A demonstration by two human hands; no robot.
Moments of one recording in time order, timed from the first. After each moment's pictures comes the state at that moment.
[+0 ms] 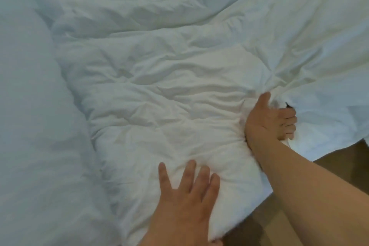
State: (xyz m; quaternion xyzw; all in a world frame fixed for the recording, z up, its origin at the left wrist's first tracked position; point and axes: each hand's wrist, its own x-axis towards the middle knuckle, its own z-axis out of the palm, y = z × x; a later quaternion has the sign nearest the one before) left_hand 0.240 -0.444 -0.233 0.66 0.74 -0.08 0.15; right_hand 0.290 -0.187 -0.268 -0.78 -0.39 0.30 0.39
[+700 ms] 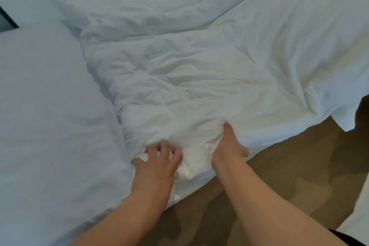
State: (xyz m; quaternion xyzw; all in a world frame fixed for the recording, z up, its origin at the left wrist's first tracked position) left_hand 0.236 -0.518 -0.206 0.55 0.82 -0.15 0.03; right_hand 0.317 -0.360 -0.236 -0.71 -0.12 0.61 0.33
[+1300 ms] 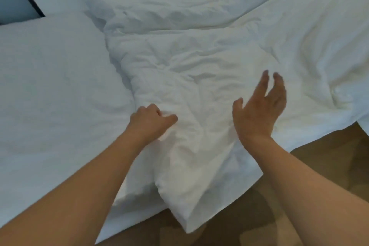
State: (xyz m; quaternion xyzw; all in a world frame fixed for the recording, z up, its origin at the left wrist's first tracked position) left_hand 0.132 -0.497 -0.166 0.27 0.92 0.16 0.22; right_hand 0.304 -0.341 -0.197 -0.53 -0.78 0.04 0.34
